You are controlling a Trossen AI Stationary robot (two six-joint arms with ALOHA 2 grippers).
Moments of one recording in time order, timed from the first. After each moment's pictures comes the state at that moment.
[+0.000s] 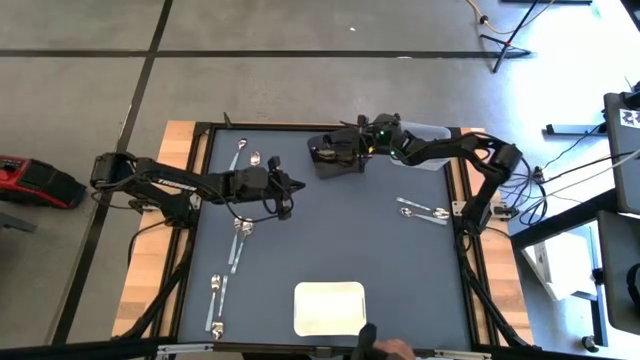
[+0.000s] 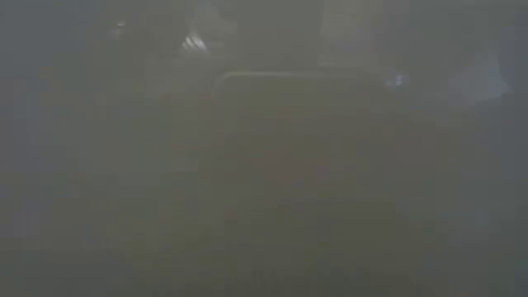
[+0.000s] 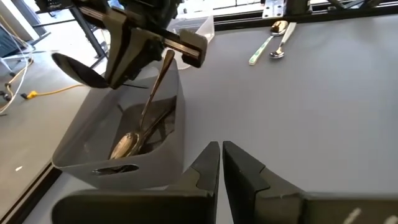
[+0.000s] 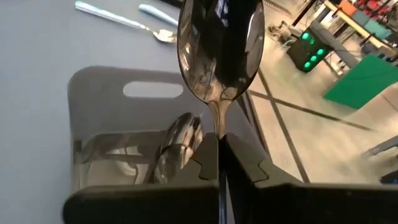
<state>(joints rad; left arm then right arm) 0.11 1.33 0.56 0.38 -0.25 0.12 -0.62 1.77 0.84 0.55 -0.35 -0.63</state>
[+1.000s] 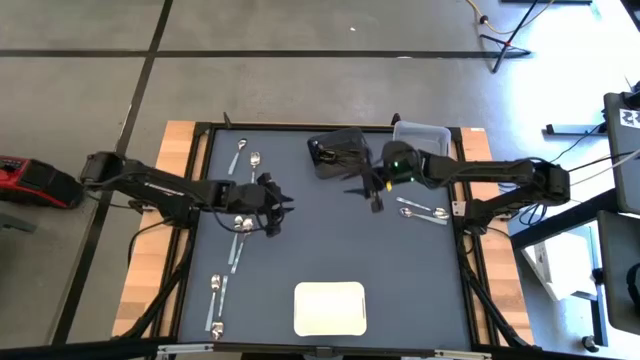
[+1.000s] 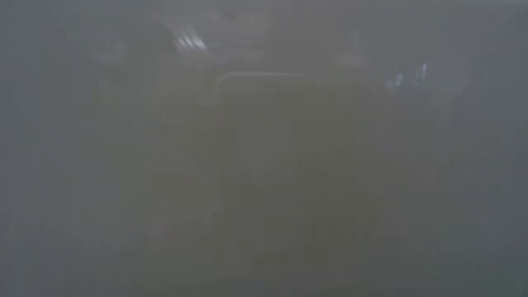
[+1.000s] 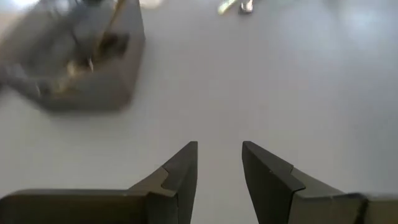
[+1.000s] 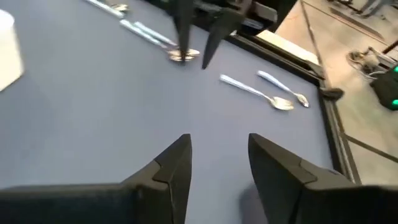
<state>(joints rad) -0.06 1.21 0.56 0.02 -0.29 -0.23 -0.23 1.32 0.84 0.01 -0.28 -0.55</state>
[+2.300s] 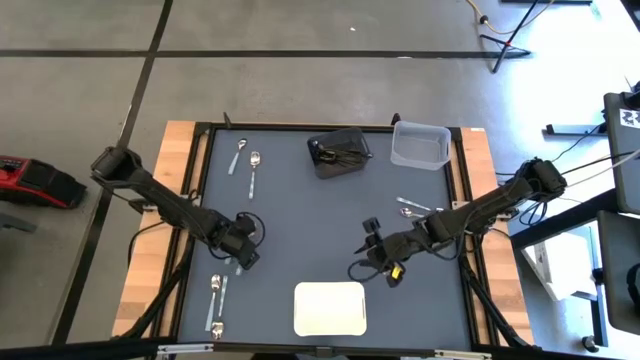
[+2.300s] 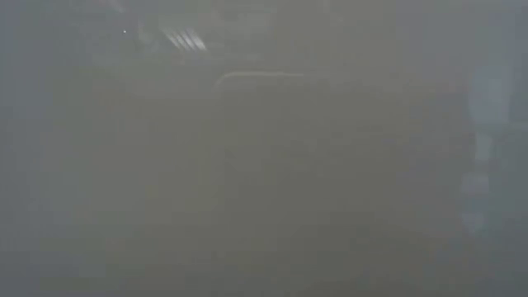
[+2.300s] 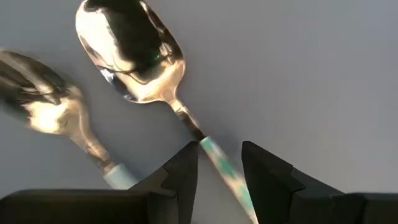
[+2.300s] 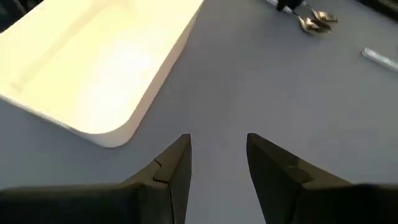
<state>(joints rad) -0.46 1.33 0.56 -0.56 -0.14 -1.27 0.43 1.39 0.84 -0.18 0.15 -0.17</state>
